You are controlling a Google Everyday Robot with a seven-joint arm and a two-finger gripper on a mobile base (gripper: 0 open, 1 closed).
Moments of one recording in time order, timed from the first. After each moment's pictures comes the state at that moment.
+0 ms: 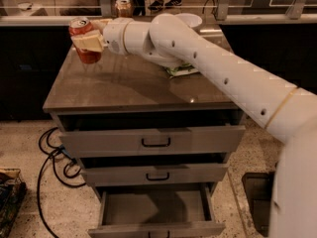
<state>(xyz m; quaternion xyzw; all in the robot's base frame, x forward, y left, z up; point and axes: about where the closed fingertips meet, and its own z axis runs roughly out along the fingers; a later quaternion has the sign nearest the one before) 0.726 0.183 0.945 -0.43 0.60 0.30 0.60</state>
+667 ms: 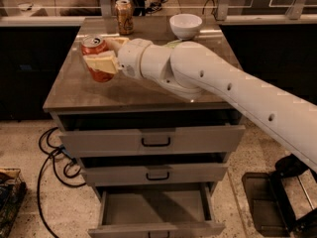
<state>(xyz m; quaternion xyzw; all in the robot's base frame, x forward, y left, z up) 0.647 0.140 0.934 -0.41 0.60 0.29 0.62</state>
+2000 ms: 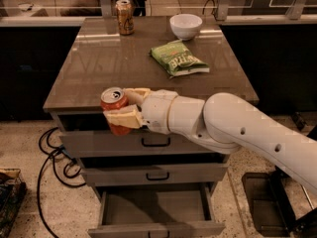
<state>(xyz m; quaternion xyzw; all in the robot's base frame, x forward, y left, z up) 0.528 0.084 0.860 -0.43 0.63 0.30 0.57</state>
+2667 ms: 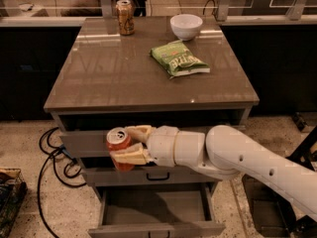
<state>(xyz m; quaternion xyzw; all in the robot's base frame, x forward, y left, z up) 0.482 0.083 0.765 -0.46 0.62 0.36 0.52</state>
